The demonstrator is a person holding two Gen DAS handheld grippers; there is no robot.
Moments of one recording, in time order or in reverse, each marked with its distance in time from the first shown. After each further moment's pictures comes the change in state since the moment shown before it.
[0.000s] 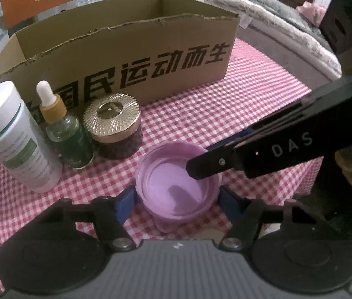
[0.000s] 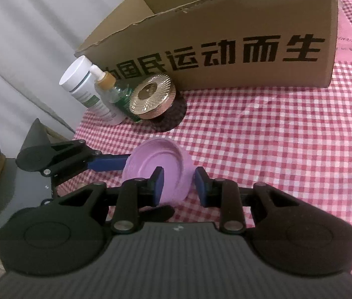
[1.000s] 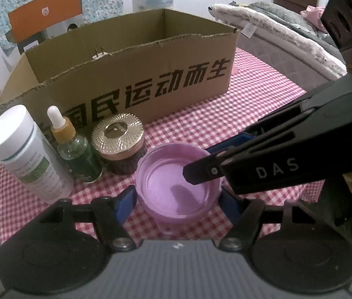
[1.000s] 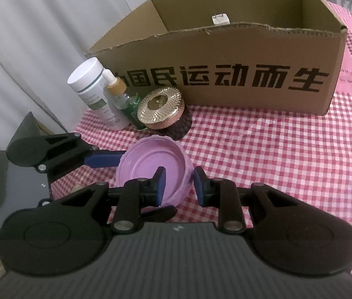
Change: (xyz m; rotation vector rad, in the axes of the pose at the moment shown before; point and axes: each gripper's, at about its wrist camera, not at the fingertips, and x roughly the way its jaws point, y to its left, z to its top) left arm -0.022 -0.014 0.006 0.007 -0.054 0.063; right arm -0.010 0.017 -0.005 -0.105 -0.057 -0.056
